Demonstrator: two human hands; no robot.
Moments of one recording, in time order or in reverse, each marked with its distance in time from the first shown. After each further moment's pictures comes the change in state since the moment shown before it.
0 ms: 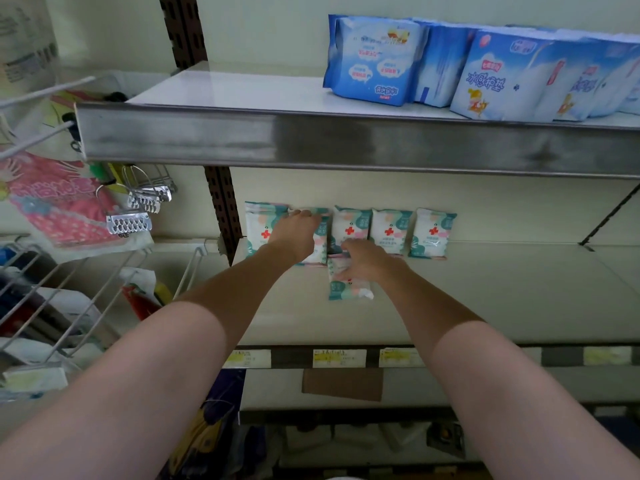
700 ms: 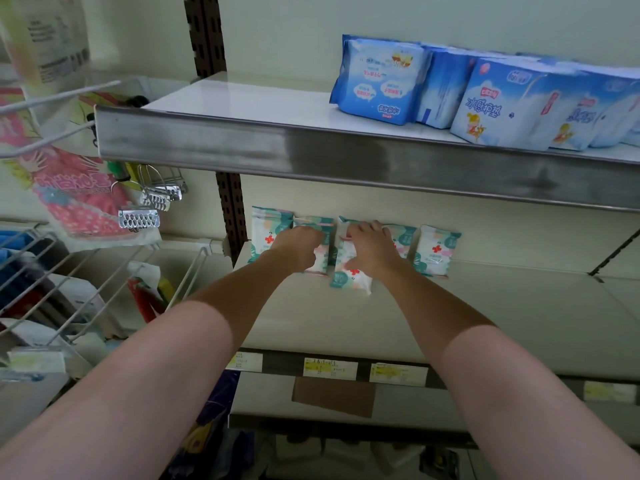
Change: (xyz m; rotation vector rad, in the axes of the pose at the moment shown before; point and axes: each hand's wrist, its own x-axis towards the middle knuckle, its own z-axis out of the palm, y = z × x) left_hand -0.007 0.006 -0.005 -0.025 -0.088 -0.053; right_hand 0.008 0.006 -0.034 -0.201 0.244 -0.089
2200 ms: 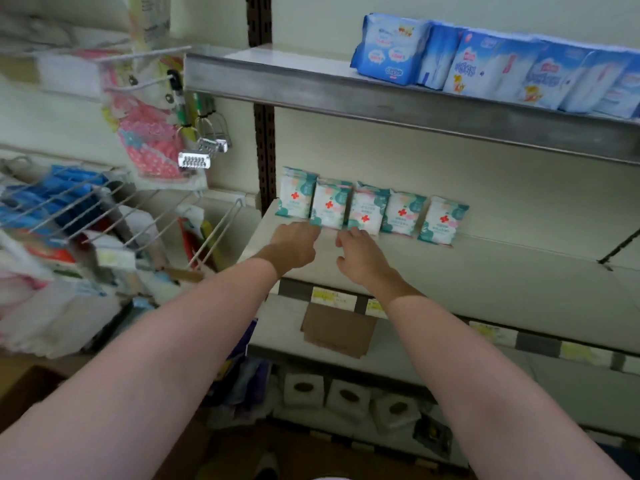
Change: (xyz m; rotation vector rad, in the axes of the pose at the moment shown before) left_hand -0.125 0.028 0.007 0.044 -0.073 -0.182; right_hand -0.119 -0.058 0.020 0.233 0.037 -0.155
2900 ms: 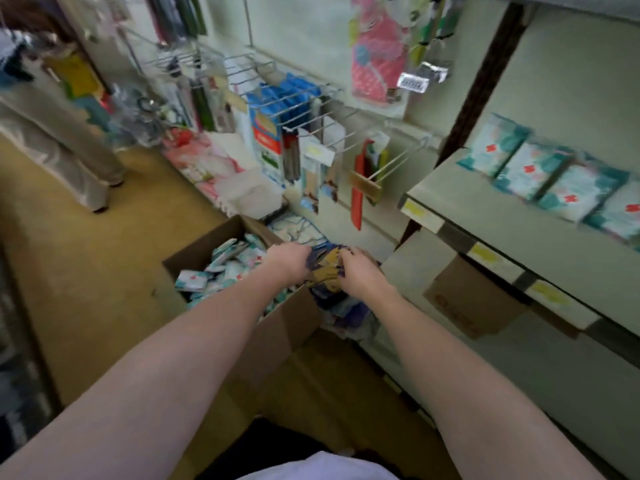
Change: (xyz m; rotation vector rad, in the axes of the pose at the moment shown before) left_hand -0.314 -0.126 0.083 -0.082 -0.272 -0.582; right_hand -0.119 -0.233 0.139 0.063 -0.423 -0.451
